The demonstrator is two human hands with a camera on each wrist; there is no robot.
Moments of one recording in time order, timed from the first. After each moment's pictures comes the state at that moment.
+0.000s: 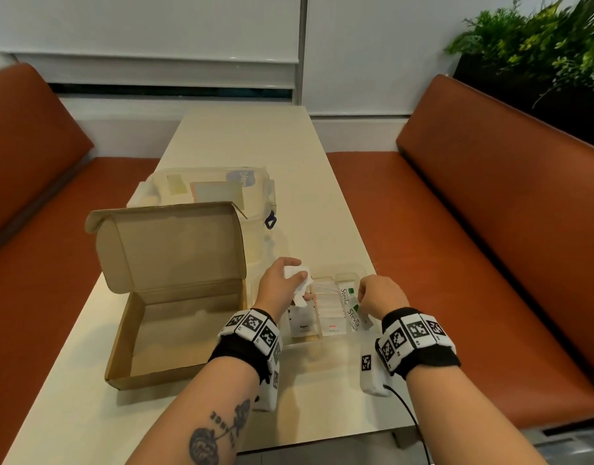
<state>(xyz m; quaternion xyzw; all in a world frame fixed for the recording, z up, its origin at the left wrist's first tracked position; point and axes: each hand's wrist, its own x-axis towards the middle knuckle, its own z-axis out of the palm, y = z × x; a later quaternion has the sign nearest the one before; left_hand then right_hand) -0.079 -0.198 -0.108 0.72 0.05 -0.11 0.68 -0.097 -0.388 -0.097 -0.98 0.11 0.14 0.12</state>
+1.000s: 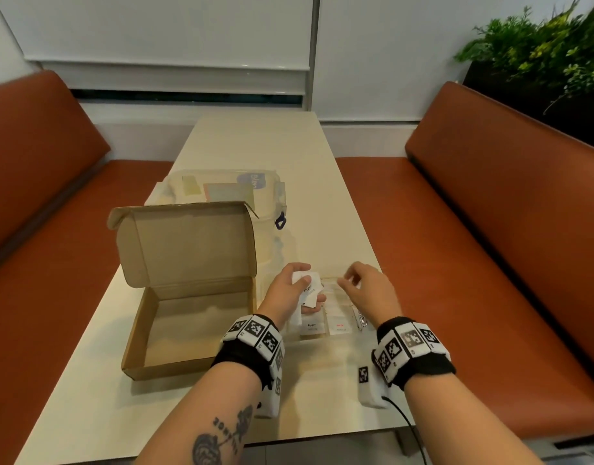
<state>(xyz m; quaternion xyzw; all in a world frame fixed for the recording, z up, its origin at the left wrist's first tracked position) -0.097 -0.191 -0.103 0.64 0.04 -0.18 0.74 -0.107 -0.362 -0.097 -0.96 0.05 -0.05 0.27</state>
